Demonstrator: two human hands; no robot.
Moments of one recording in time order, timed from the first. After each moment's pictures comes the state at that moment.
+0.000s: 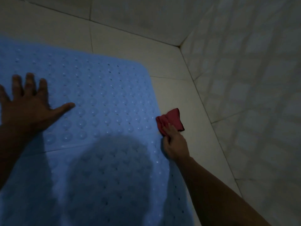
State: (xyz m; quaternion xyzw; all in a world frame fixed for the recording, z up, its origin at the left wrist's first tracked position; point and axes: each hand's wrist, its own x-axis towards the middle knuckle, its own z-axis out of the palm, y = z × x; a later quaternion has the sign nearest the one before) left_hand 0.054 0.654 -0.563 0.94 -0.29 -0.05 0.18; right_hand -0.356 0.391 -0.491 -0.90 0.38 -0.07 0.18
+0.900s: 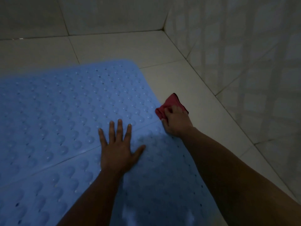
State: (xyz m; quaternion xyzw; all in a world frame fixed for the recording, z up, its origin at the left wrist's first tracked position) left_hand -0.182 0.611 -0.527 0.84 -0.54 -0.05 0.06; right_hand -0.338 0.384 -0.482 -0.90 0.42 0.10 0.00
